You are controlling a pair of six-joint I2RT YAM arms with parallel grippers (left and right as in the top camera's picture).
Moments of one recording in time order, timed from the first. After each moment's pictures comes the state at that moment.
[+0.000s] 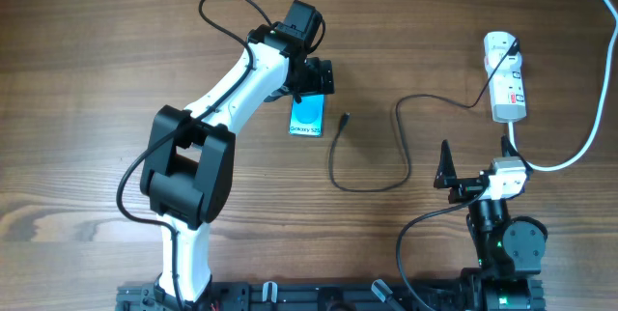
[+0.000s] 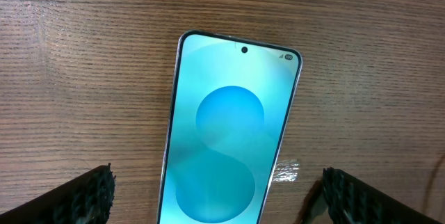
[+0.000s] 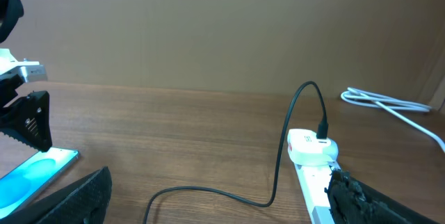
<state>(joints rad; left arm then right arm) -0.45 2.12 1.66 -0.85 0.05 -0.52 -0.01 0.02 0.01 0.00 -0.06 -0.05</state>
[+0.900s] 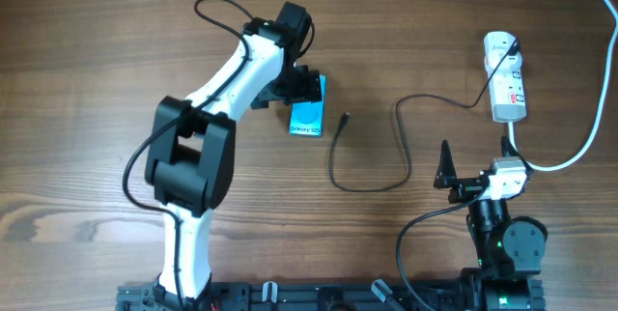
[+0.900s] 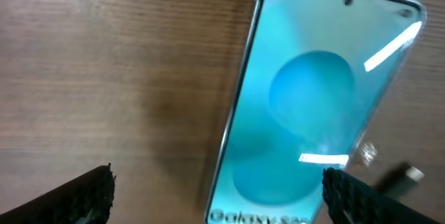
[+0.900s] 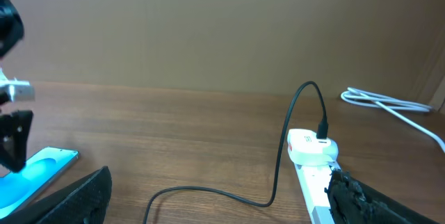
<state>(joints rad) -0.41 2.19 1.72 -1.03 0.05 -0.48 -0.01 0.02 0.01 0.00 -0.06 -0.05</state>
